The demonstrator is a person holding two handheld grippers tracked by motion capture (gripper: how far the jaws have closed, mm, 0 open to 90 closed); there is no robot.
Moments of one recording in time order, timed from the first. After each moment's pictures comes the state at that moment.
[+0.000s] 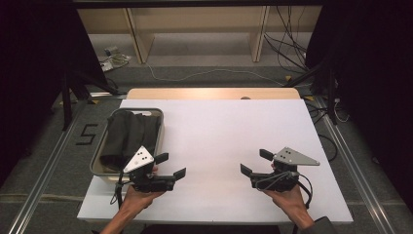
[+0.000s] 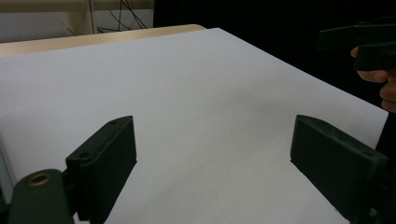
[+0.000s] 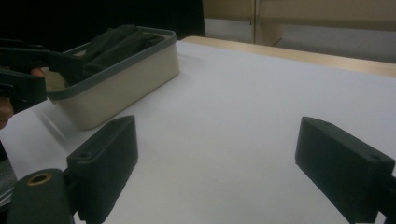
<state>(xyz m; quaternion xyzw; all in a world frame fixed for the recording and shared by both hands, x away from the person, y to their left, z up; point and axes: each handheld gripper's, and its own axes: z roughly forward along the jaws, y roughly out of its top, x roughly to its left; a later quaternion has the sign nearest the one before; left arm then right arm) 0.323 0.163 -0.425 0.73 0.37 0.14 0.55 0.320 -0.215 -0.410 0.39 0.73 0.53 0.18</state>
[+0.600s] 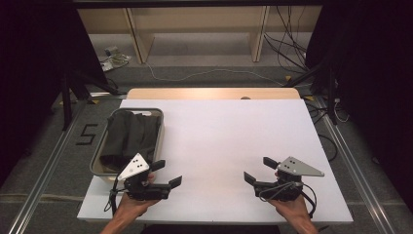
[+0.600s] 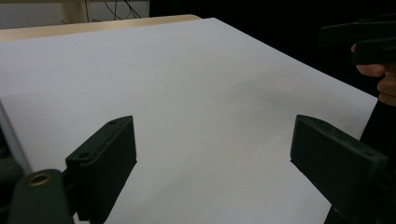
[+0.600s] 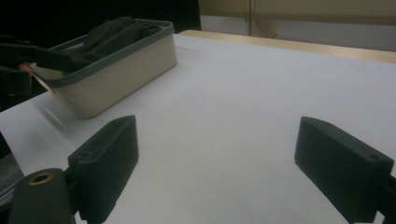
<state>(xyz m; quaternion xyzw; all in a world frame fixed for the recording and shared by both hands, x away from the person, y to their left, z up) 0.306 0.176 -0.430 0.74 0.37 0.13 0.54 0.300 -0.224 -0.420 0.40 0.73 0.53 0.19</state>
